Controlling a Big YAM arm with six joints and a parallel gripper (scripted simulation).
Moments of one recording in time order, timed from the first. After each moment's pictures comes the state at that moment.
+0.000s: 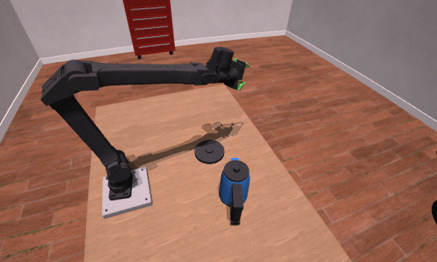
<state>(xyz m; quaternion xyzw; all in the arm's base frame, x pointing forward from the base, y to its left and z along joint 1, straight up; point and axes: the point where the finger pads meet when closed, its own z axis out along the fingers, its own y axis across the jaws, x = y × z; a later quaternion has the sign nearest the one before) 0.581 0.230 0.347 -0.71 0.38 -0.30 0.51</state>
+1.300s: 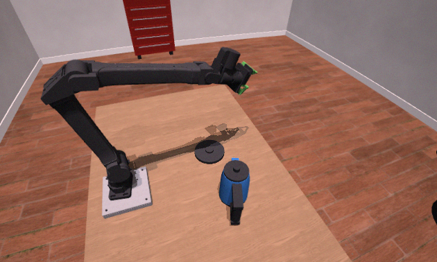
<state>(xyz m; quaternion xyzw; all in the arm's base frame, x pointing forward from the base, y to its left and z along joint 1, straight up) 0.593 0.195 0.342 -0.67 0.49 -0.25 0.50</state>
